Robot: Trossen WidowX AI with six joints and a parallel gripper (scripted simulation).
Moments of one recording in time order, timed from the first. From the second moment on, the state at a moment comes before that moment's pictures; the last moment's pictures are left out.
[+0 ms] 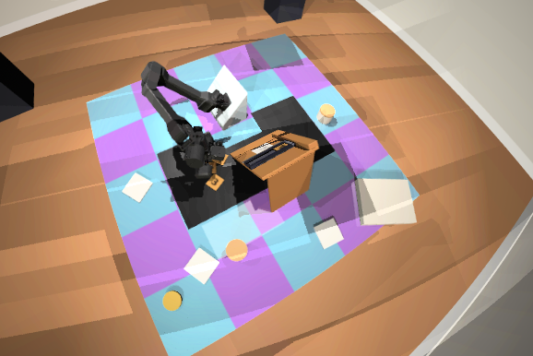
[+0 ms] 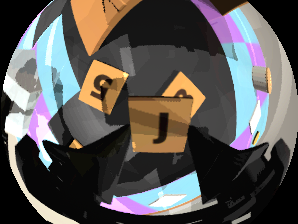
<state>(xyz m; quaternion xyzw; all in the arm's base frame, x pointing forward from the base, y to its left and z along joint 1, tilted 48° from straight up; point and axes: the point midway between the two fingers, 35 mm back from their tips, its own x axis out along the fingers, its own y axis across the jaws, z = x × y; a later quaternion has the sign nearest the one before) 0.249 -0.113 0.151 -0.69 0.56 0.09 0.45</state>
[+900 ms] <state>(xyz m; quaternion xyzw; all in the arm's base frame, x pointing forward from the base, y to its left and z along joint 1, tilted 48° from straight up) 0.313 -0.034 0.191 -0.51 0.36 -0.07 0.77</state>
